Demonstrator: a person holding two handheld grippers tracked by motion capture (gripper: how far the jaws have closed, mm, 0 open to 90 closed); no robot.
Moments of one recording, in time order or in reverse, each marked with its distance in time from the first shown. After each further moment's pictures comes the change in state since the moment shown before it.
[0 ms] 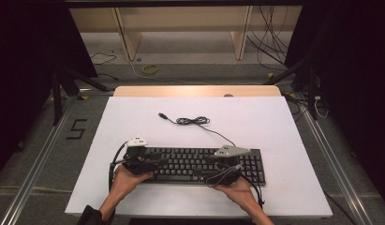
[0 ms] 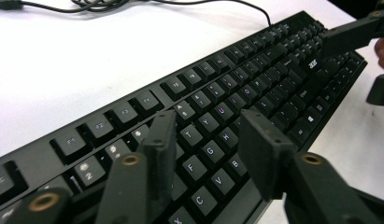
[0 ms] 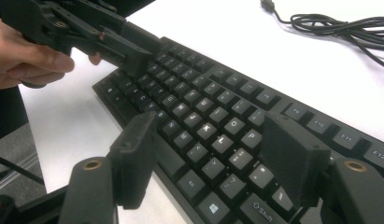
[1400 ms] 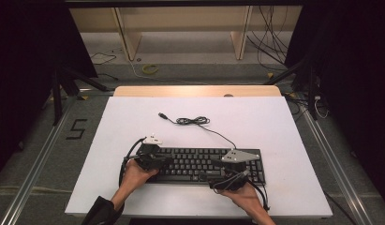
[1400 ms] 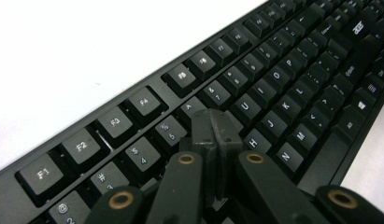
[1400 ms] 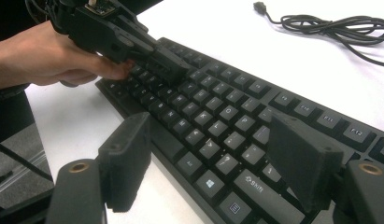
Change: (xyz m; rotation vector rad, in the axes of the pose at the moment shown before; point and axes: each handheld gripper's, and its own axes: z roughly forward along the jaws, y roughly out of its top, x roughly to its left) left arm 0.003 0.005 0.038 0.129 0.043 0.070; right arm 0.001 -0.013 -0.017 -0.028 -0.009 0.003
